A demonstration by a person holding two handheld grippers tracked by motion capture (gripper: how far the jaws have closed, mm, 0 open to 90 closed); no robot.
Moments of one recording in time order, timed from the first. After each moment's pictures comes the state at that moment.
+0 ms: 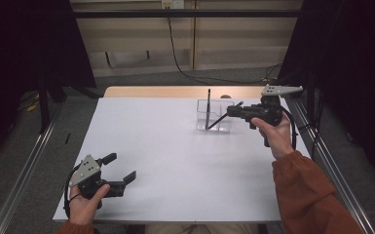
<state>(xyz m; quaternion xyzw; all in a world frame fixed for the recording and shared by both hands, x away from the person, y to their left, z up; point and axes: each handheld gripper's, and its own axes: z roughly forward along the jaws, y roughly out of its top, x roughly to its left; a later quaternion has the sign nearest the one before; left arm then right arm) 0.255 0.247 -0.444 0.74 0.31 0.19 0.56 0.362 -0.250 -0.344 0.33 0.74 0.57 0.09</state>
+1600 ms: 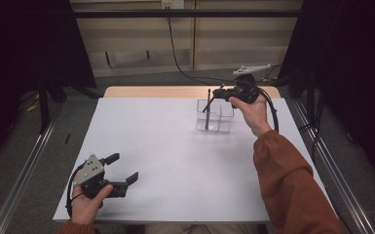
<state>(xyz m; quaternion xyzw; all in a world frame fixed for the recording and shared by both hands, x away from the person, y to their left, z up) 0.257 0.244 -0.445 0.75 0.30 0.19 0.56 0.439 -0.208 -0.345 0.37 0.78 0.49 0.14</state>
